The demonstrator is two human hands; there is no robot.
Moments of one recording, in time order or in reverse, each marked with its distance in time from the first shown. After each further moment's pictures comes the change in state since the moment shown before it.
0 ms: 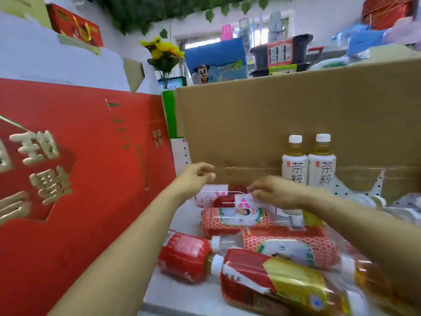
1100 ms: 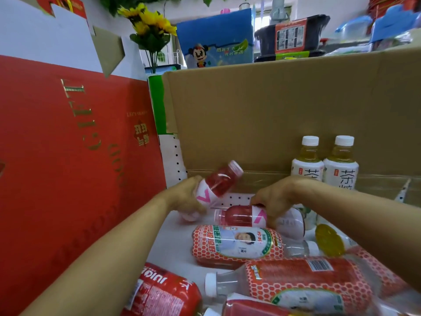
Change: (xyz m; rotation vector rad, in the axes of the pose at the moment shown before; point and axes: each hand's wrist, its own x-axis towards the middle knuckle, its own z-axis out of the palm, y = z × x) left_hand 0.061 -0.054 0.006 0.323 -0.289 -0.064; right_hand 0.075 0.011 -0.007 -0.313 -0.648 0.179
